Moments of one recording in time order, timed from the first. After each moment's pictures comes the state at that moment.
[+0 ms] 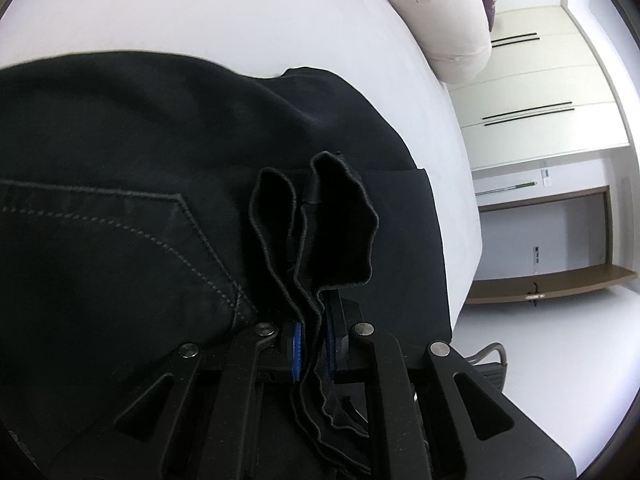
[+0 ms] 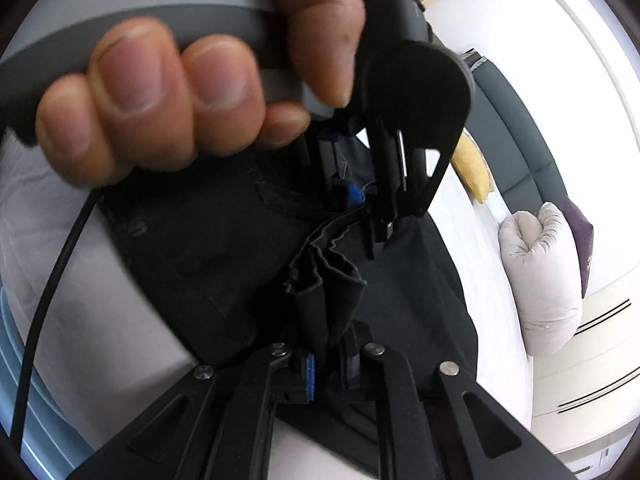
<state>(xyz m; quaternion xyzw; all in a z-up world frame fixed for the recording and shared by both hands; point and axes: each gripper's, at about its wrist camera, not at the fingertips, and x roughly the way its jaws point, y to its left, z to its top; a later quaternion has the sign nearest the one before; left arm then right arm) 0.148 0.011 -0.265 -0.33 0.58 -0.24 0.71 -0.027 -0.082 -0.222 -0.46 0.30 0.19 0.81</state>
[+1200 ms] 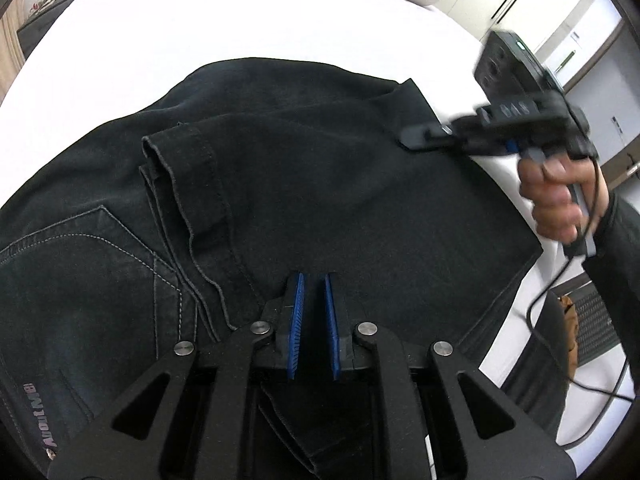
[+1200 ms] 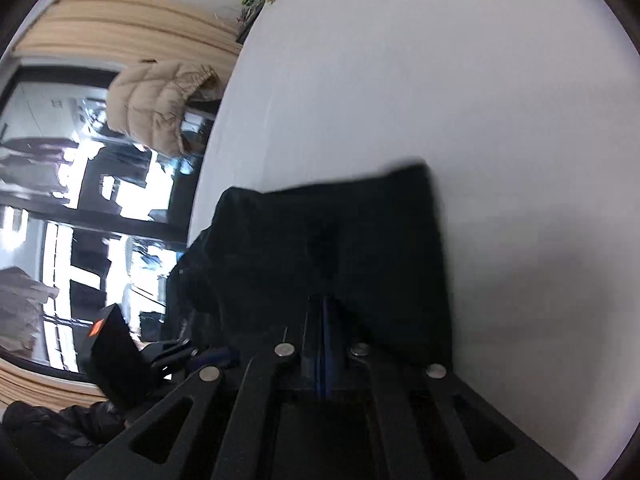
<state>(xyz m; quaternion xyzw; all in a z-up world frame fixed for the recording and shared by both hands) 0.097 -0.101 -0.233 -0.02 0.55 -0.21 0.81 0.190 -0.335 -0.238 0.27 0.59 0.32 0.69</state>
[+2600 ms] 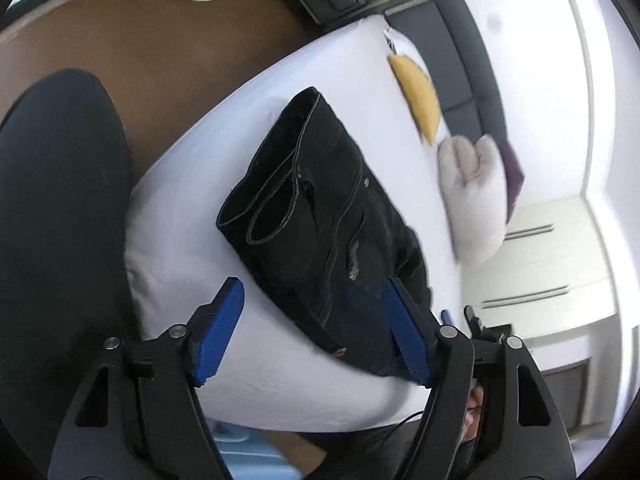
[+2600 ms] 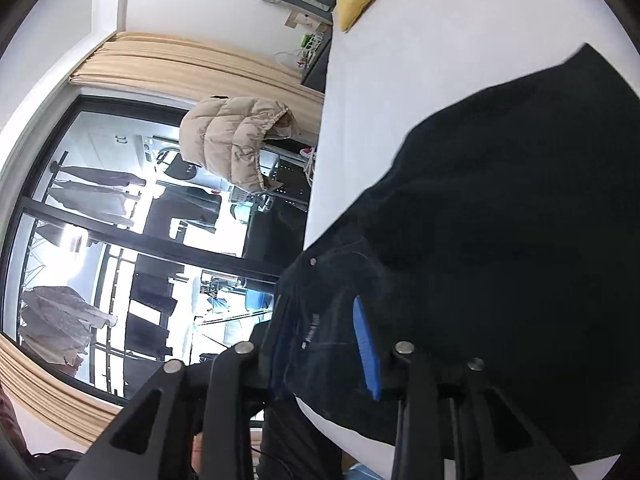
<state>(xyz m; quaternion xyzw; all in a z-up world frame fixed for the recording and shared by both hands) -0.114 0.234 -0.247 -0.52 0.39 -0.02 0.76 0.098 -0.246 -0.185 0.38 0.48 0.37 0.70</state>
